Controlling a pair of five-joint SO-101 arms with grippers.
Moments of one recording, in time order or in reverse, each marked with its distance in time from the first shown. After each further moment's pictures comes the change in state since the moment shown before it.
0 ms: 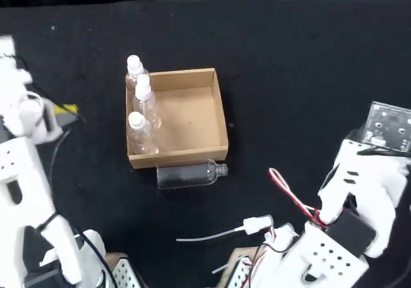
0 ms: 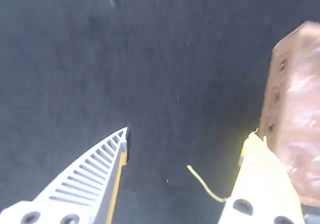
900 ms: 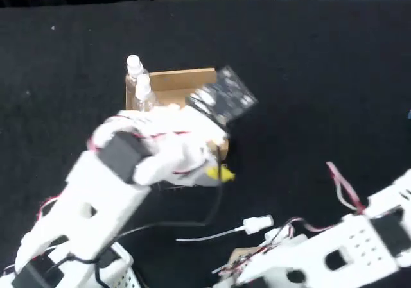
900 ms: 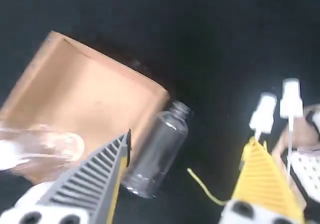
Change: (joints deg) left arm 66.2 0.0 -6.9 4.9 -7.6; right arm 27.0 17.1 2.1 -17.8 3.6
